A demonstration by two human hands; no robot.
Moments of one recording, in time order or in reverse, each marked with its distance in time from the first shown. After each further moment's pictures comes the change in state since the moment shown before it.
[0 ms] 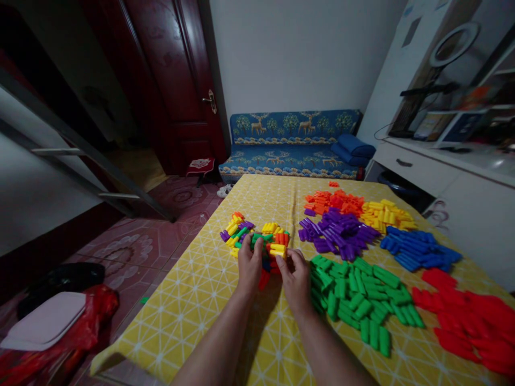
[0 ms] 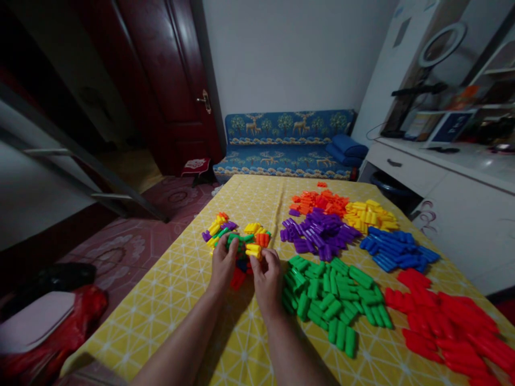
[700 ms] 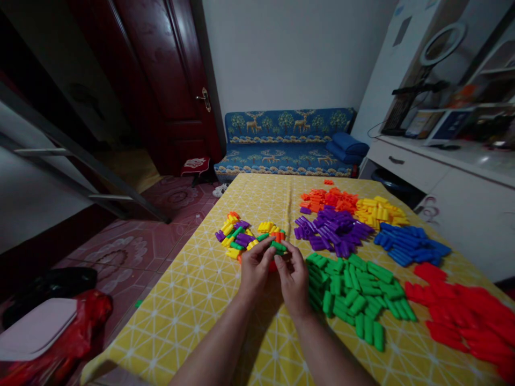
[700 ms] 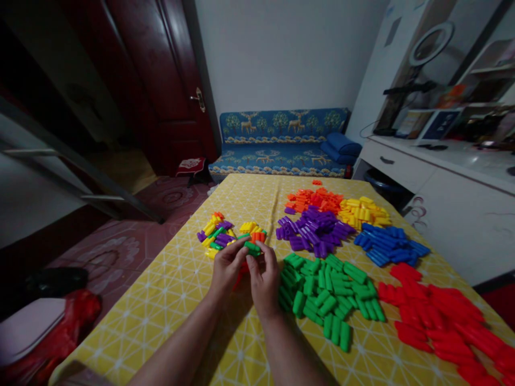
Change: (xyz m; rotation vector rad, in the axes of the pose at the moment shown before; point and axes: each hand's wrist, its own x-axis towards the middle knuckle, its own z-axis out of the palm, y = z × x) left_hand -0.018 0.006 0.010 -0.126 -0.242 -0.014; right_hand -0.005 -0.012 -0.005 0.153 0.004 0.066
